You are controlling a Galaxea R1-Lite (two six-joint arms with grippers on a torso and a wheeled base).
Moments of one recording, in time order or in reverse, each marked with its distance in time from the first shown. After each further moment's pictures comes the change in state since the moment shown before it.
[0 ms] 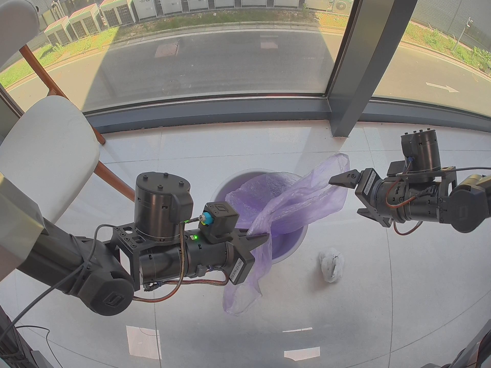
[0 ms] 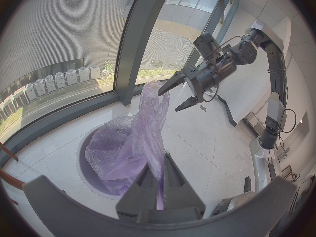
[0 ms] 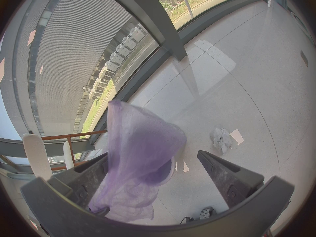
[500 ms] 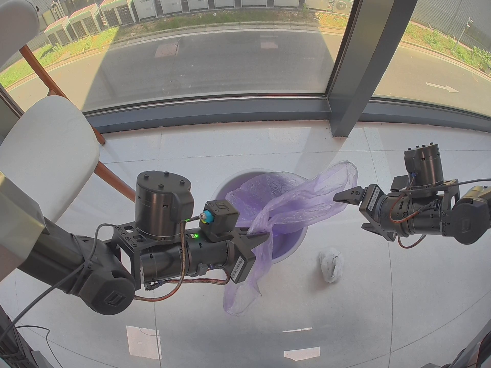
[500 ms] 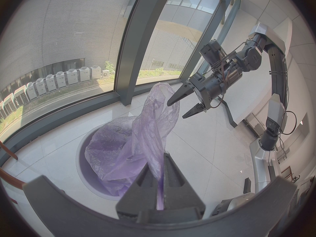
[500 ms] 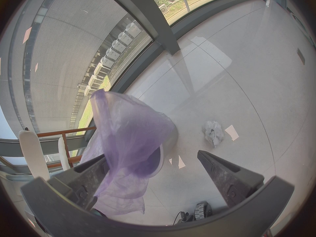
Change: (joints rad) left arm 0.000 0.003 -0.007 -0.001 0.001 -0.010; right arm -0.003 -0.023 0.092 -0.012 0.001 0.000
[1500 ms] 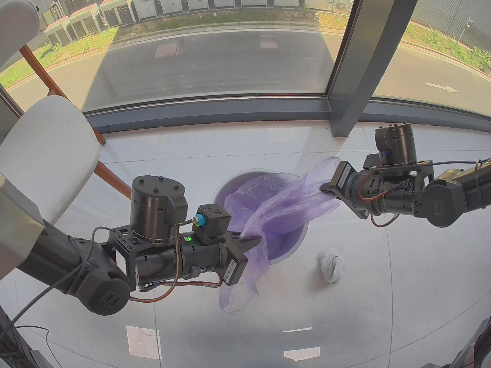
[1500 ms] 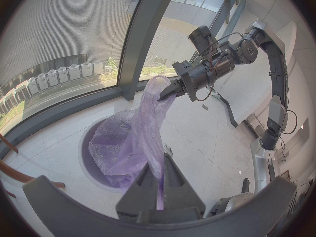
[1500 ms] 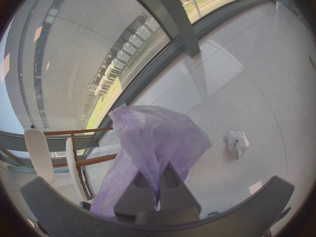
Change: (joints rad) left arm 0.023 -0.005 0.033 0.001 0.000 -0.018; right arm 0.066 0.136 -0.219 -0.018 -0.011 -0.005
